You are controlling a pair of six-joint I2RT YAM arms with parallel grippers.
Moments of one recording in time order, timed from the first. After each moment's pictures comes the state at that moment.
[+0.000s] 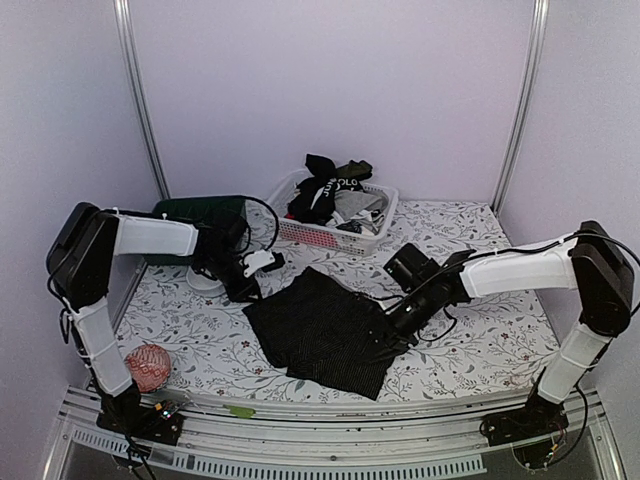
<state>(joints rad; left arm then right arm) -0.48 1.87 1.17 -0.52 0.25 0.59 0.84 1.71 0.99 -0.46 -0.77 0.55</state>
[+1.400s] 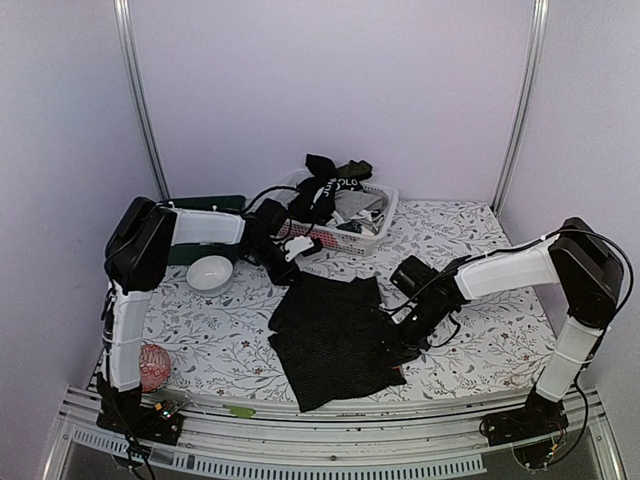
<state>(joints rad) -0.54 2.23 1.59 -0.51 0.28 0.52 0.78 1.77 0.94 -0.51 -0.67 0.47</state>
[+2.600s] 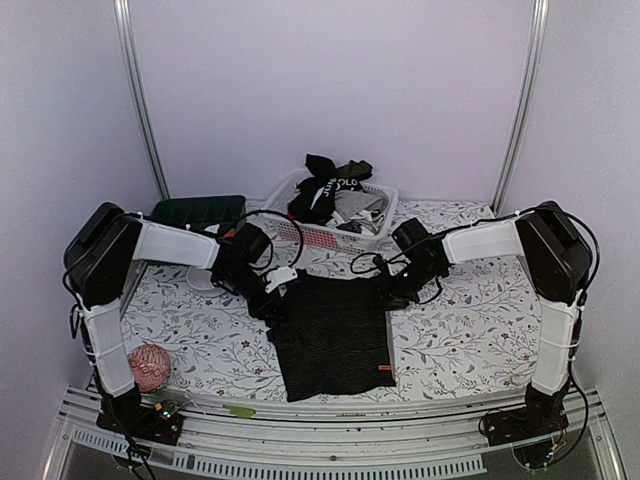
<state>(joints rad) -0.59 1.98 1.21 -0.44 0.44 0.55 0.58 2.02 1.28 -0.44 -0.47 0.41</state>
